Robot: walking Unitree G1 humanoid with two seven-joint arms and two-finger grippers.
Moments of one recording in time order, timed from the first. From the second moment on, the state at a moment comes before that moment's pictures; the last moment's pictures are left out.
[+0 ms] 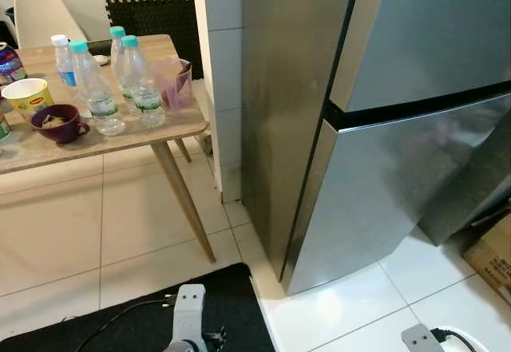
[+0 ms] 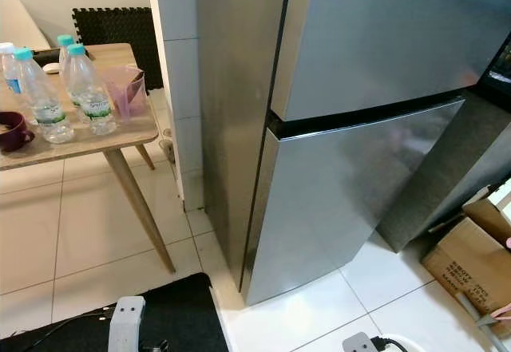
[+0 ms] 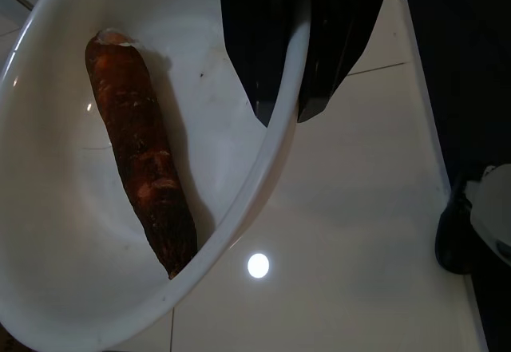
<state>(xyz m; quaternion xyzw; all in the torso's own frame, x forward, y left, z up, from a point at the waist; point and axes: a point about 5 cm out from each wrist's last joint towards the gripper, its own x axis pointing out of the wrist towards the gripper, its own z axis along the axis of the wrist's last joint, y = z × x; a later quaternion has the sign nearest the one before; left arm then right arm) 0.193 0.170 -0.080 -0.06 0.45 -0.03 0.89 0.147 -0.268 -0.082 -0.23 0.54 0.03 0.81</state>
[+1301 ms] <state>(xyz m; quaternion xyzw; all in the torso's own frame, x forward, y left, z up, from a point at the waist) 0.172 0.164 -0.091 -0.07 0.48 -0.04 0.87 0.144 -0.271 -0.082 -0.23 0.55 0.03 0.80</state>
